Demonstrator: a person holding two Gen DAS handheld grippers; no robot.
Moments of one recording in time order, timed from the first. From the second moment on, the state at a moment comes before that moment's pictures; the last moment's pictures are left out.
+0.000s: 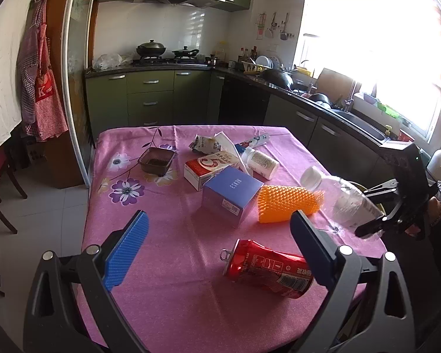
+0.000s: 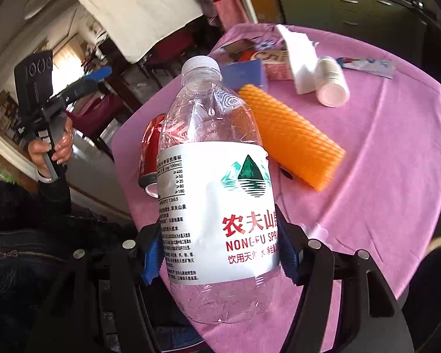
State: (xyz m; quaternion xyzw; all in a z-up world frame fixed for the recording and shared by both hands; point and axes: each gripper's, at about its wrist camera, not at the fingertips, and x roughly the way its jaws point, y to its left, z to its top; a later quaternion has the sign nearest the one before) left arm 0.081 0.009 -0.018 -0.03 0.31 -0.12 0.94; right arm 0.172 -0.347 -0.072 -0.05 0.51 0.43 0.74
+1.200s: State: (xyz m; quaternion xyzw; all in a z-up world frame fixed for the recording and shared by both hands) left arm 0.182 -0.025 -0.042 0.07 0.35 -0.29 0.89; right arm 0.133 -0.565 -0.110 0.18 0.48 0.02 0.86
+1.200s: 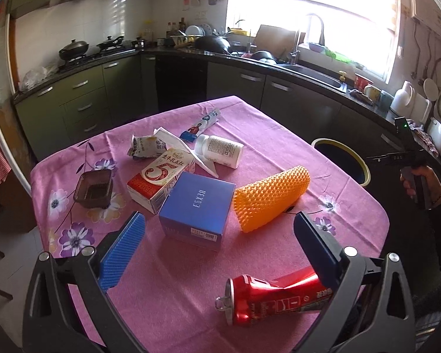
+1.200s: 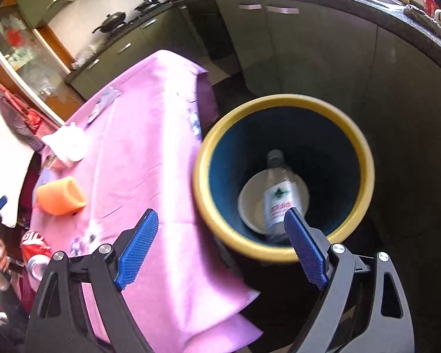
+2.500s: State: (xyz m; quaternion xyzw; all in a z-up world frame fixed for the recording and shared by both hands) left arm 0.260 -0.050 -0.131 0.14 0.43 -0.33 0.83; right arm 0.133 -0.496 -0.137 0.19 0.51 0.08 0.83
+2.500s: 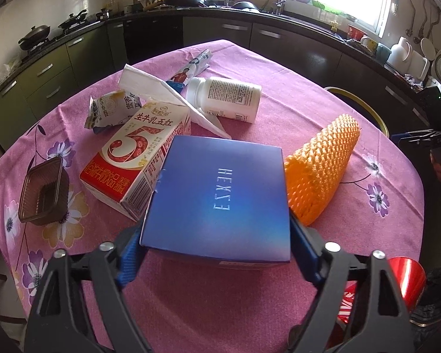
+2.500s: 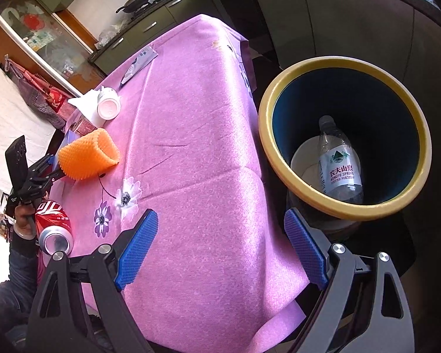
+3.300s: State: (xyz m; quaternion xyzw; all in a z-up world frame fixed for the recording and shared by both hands) left arm 0.229 -0.028 -0.073 0.13 0.37 -0.30 0.87; right arm 0.128 -0.477 -0.126 0.19 0.50 0.11 0.84
